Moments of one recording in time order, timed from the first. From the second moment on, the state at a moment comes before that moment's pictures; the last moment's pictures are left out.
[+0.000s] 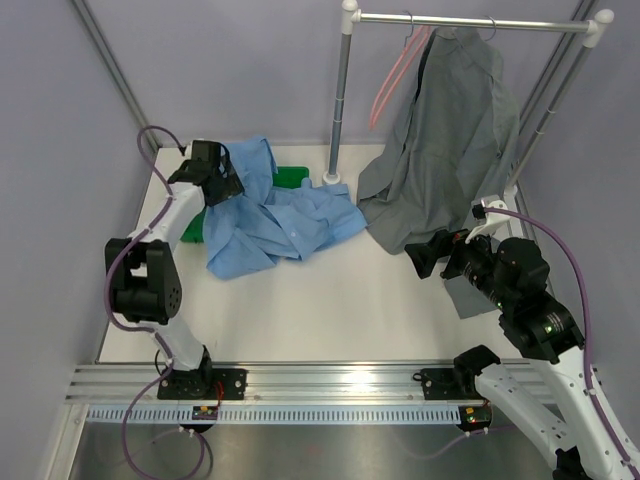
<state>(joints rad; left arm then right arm) -0.09 1.79 1.39 -0.53 -0.27 -0.50 0.44 0.59 0.93 -0.56 -0.07 0.29</state>
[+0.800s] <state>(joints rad) -0.62 1.44 1.12 -0.49 -0.26 -0.61 0.44 0.59 0.92 -0.54 -0.10 0.29</state>
